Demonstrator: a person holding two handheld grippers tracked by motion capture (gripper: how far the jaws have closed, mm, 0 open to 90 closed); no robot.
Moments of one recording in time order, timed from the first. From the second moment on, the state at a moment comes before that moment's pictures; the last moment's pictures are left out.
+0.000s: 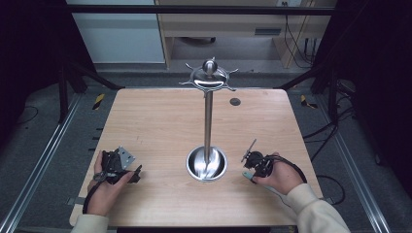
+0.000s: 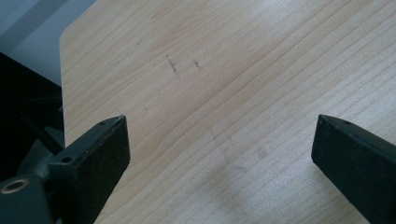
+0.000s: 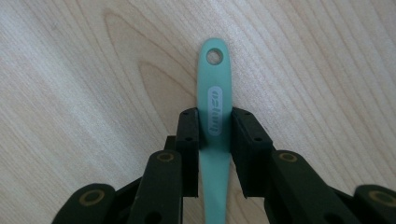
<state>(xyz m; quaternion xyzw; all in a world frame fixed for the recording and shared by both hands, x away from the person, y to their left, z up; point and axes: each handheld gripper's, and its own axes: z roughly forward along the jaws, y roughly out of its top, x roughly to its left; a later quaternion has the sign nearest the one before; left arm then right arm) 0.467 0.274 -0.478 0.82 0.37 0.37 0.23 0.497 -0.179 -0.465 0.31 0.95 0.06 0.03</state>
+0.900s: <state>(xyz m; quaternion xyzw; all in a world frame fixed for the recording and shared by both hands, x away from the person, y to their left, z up) 0.467 0.275 -0.477 0.82 0.37 0.37 0.23 0.492 -0.181 -0.421 0.30 0.95 0.09 0.08</state>
